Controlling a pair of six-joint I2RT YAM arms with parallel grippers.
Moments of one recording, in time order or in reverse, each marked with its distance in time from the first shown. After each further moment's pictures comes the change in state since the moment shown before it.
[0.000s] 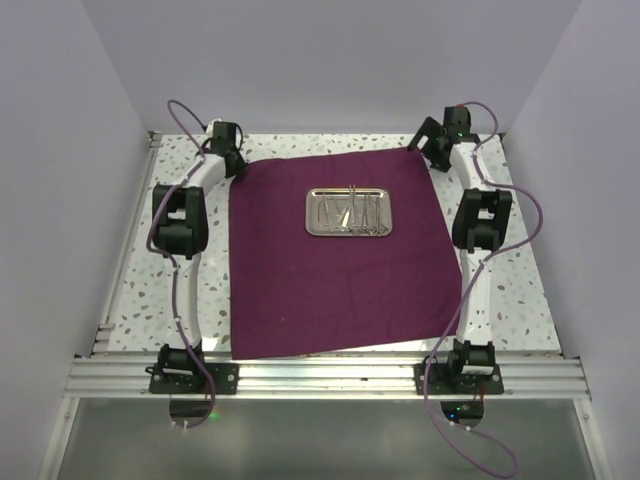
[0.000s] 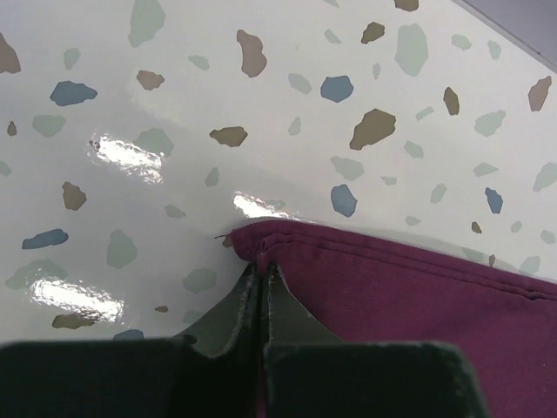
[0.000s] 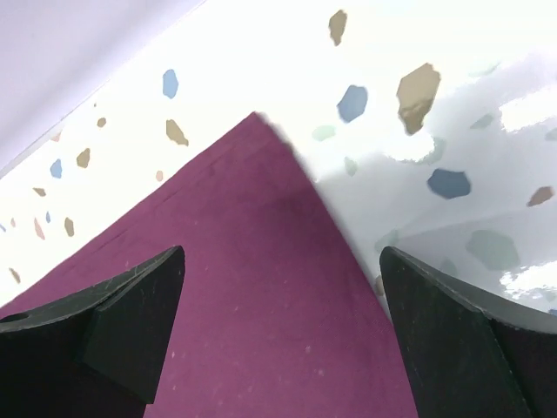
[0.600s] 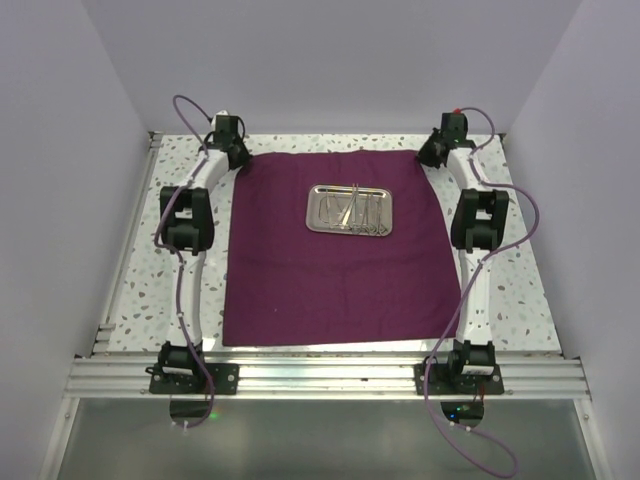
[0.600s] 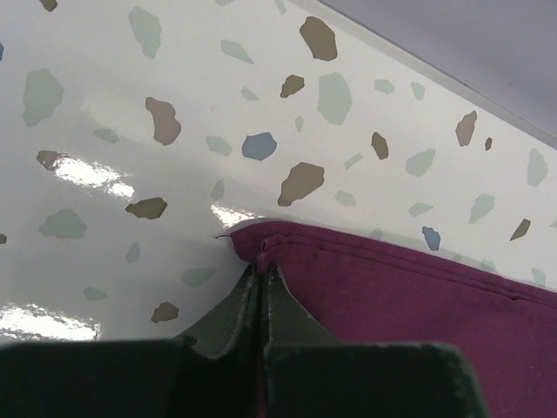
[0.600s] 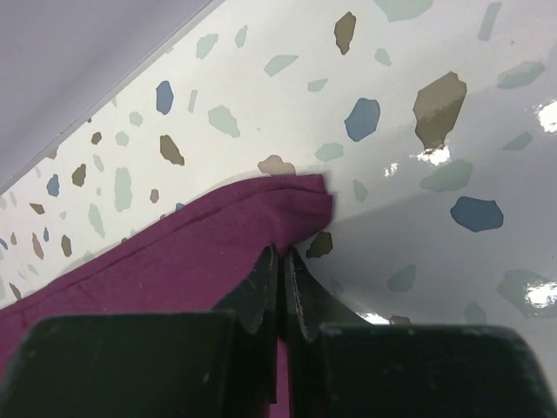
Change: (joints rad) left arm 0.002 0.138 0.235 -0.042 0.087 0.017; right arm 0.003 0.037 -0.030 0.123 -0.013 0.035
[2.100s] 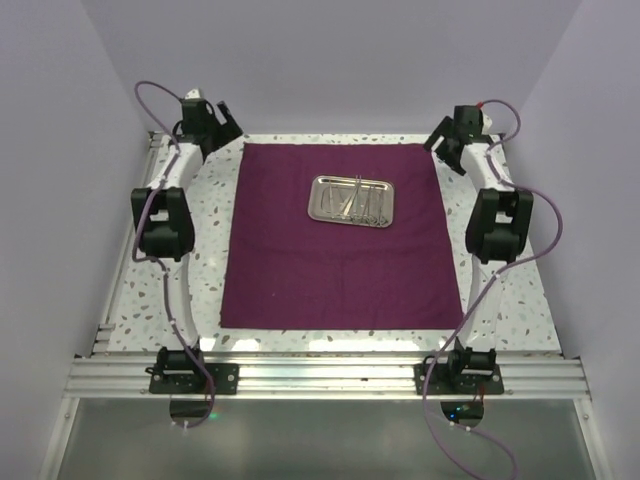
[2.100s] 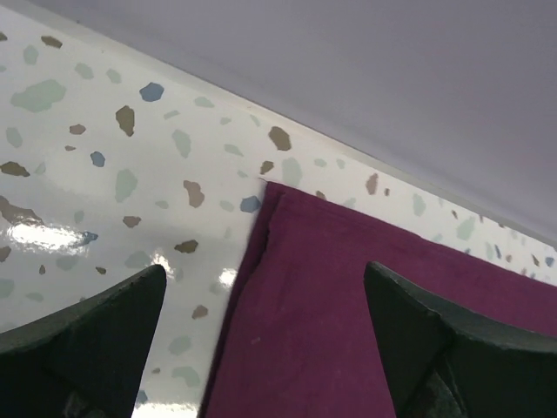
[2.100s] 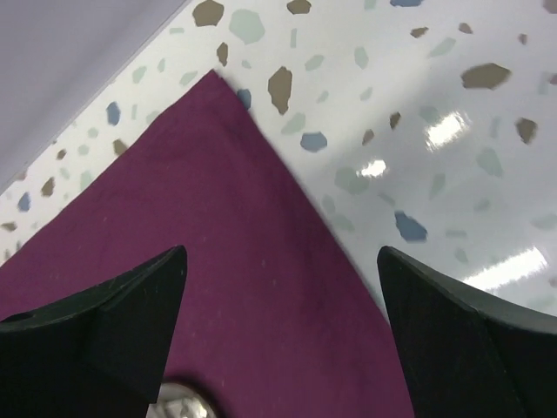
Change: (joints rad) left arm 0.099 -0.164 -0.135 0.156 0.152 -0.007; right arm -0.016 -0.273 -0.278 -0.017 0.245 0.000
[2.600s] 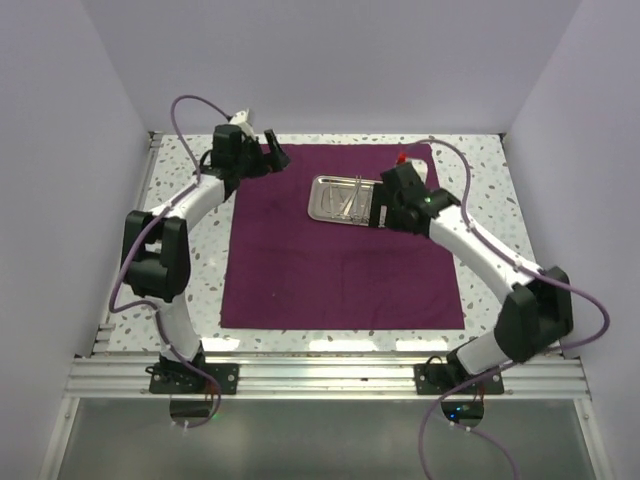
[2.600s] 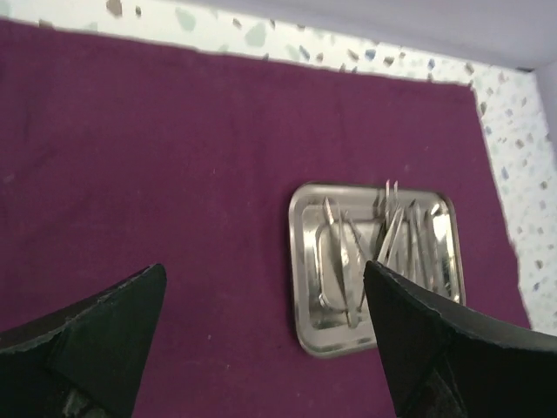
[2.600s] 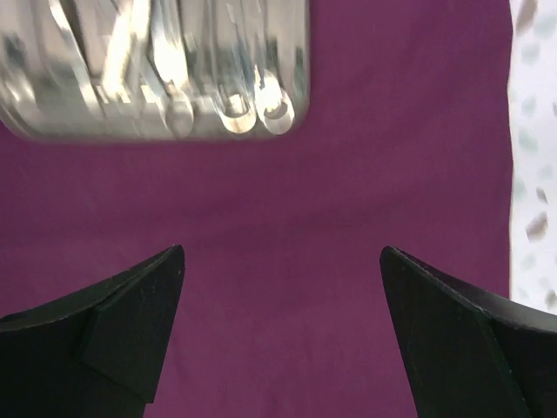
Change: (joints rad) left arm -0.210 -0.497 -0.602 0.212 0.216 0.062; right arm 0.498 -0.816 -0.742 -0.207 0.216 -0.066
